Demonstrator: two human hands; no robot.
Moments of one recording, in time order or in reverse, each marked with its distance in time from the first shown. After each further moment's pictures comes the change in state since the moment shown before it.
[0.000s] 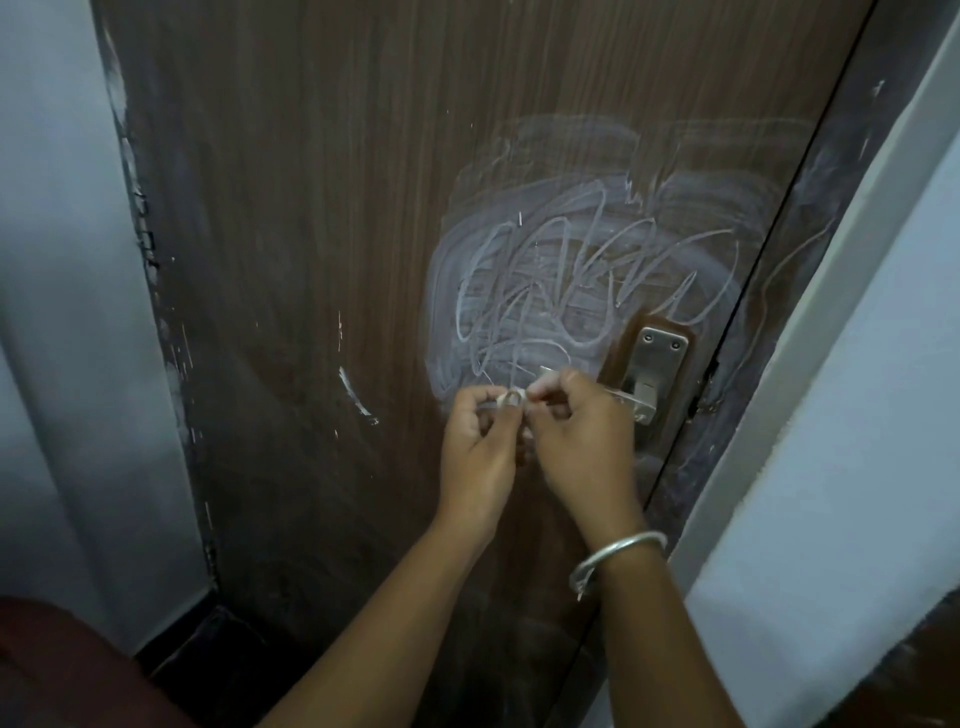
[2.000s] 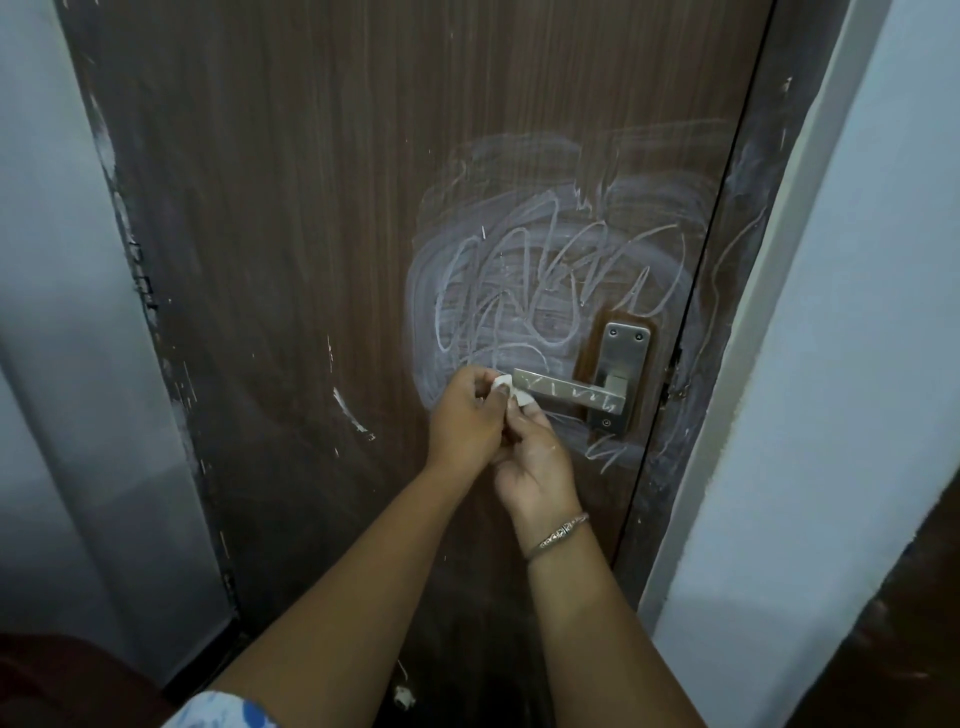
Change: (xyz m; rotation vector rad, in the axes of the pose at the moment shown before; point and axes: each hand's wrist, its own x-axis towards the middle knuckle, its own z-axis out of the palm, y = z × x) left_hand 0.030 0.016 0.009 0.580 -0.047 0.040; right_hand 0.003 0.015 0.043 1.522 0.053 0.759
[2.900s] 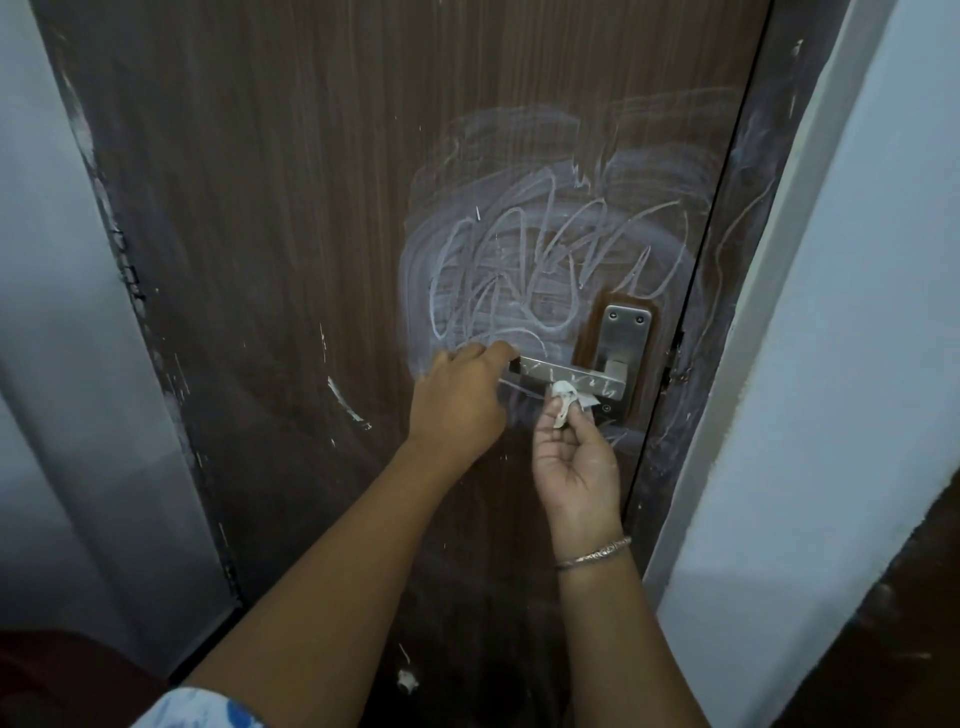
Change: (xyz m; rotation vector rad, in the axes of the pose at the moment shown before) left_hand 0.002 0.016 -0.017 0.832 -0.150 0.415; right_hand -0.011 -0.028 -0.024 0.546 0.213 -0.074
